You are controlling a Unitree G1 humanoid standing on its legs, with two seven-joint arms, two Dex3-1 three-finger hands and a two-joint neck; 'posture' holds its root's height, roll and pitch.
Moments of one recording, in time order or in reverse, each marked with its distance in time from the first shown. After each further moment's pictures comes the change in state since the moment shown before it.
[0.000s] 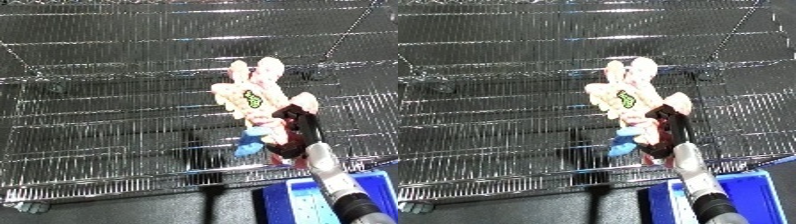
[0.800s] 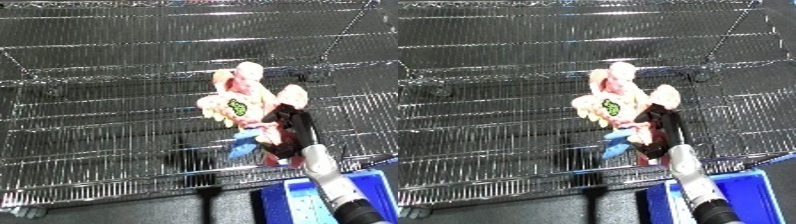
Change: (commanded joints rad) left arm -0.008 0.004 0.002 0.024 0.001 0.016 -0.012; right arm 0.088 -0.033 -0.065 -0.273 -0.023 -0.038 -0.058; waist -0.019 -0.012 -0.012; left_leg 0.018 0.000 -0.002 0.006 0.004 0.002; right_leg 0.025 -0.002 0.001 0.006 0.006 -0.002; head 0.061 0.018
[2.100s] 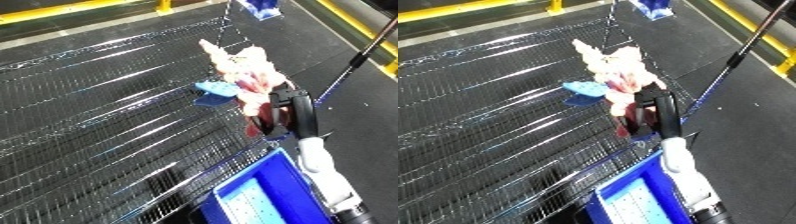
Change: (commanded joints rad) left arm -0.007 -0.028 0.009 0.040 0.001 0.040 -0.023; right arm 0.513 -0.103 -0.567 -0.618 -0.030 -0.102 -0.110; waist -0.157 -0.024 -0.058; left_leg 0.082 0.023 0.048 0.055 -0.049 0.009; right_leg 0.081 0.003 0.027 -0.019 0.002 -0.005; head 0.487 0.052
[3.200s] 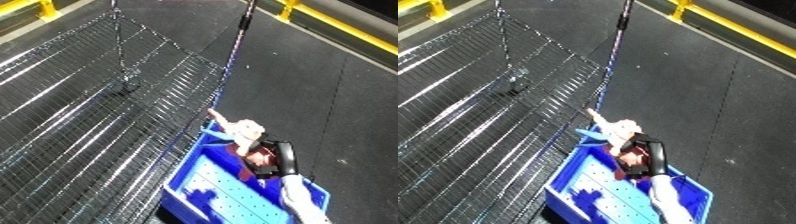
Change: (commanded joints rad) left arm -0.028 -0.004 -0.002 0.050 0.029 -0.009 0.009; right arm 0.260 0.254 -0.167 0.214 0.150 -0.067 -0.010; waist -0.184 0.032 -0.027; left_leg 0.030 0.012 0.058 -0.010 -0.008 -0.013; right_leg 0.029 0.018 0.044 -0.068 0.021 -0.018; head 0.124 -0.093
